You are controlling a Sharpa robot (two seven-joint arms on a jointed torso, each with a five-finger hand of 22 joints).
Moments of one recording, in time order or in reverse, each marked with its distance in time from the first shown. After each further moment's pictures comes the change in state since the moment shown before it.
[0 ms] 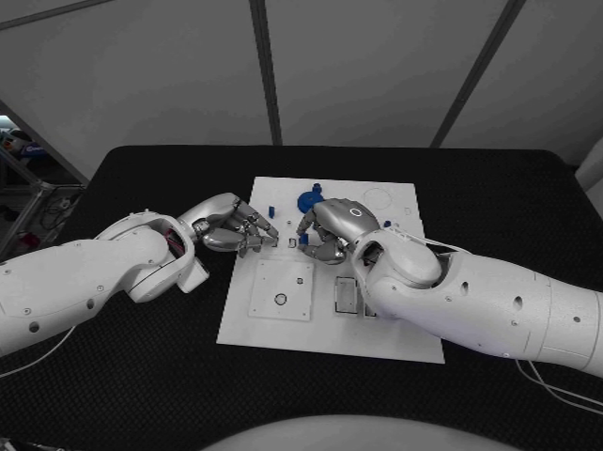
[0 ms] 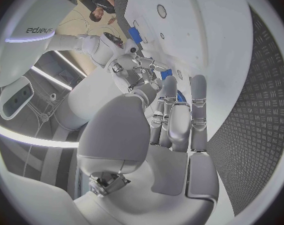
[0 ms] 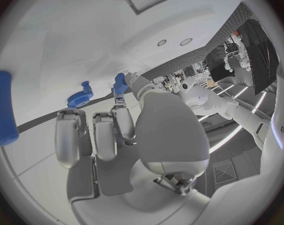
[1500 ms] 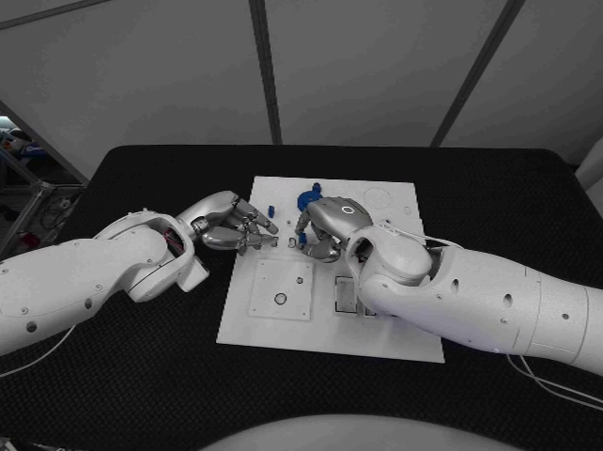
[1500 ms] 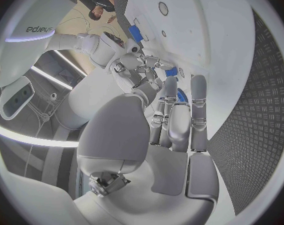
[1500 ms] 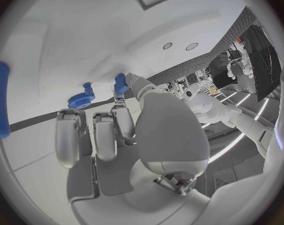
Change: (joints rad) left arm 0.001 -0.008 0.001 0.011 0.006 -0.017 0.003; left_hand -0.004 -0.004 0.009 -0.003 0.000 0.004 0.004 -0.004 0.000 -0.022 0.004 0.000 -0.005 0.000 0.000 0.000 -0.011 0.000 0.000 0.000 0.004 0.004; right arm 0.011 0.034 0.004 -0.021 -0.050 0.076 -0.055; right_hand 0.001 -0.004 -0.001 0.000 -0.012 -0.005 -0.005 0.000 0.000 0.000 0.000 -0.010 0.000 0.000 0.000 0.000 0.000 0.000 0.000 0.000 0.000 0.000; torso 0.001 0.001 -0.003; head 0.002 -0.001
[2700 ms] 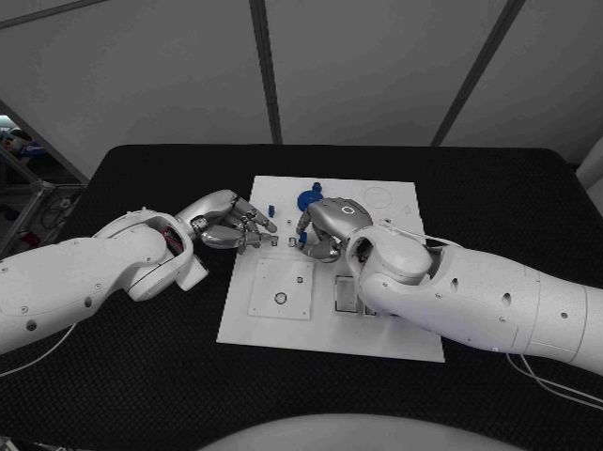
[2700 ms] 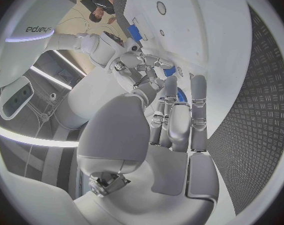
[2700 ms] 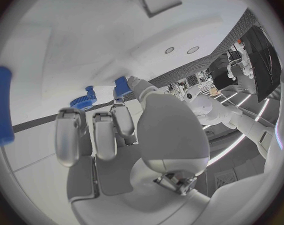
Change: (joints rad) left arm 0.001 -0.001 0.000 -0.006 0.001 -0.001 -0.001; left_hand 0.000 0.000 0.003 -0.003 0.000 0.000 0.000 0.000 0.000 0.000 0.000 -0.005 -0.002 0.000 0.000 0.000 0.000 0.000 0.000 0.000 0.000 0.000; right arm -0.001 0.003 -0.002 -0.009 0.002 0.015 0.001; right_hand -0.034 -0.021 0.001 0.011 -0.009 -0.047 0.021 -0.044 0.002 -0.014 0.014 -0.017 0.000 0.000 0.007 -0.009 0.000 0.000 -0.004 0.004 -0.016 0.001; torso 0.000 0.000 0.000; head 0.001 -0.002
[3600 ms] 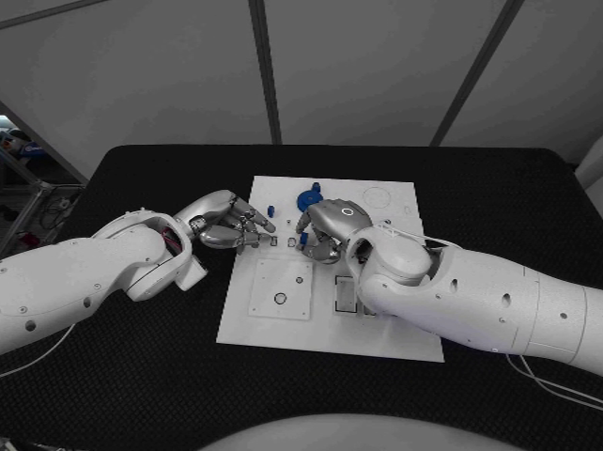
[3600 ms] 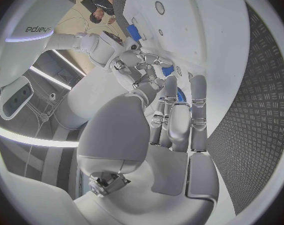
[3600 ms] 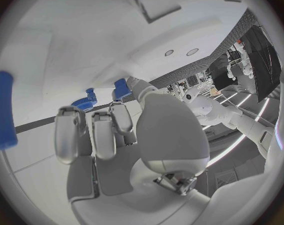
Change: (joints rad) left arm 0.000 0.000 0.000 -0.005 0.000 0.000 0.000; left_hand 0.000 0.000 0.000 0.000 0.000 0.000 0.000 0.000 0.000 0.000 0.000 0.000 0.000 0.000 0.000 0.000 0.000 0.000 0.000 0.000 -0.001 0.000; right arm -0.002 -0.002 -0.001 0.001 0.003 0.004 0.001; right_hand -0.004 -0.033 -0.014 0.025 -0.026 -0.075 0.021 -0.041 -0.022 -0.020 0.020 -0.021 -0.020 0.000 0.014 -0.012 0.001 0.000 -0.014 0.014 -0.016 0.000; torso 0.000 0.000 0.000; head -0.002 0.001
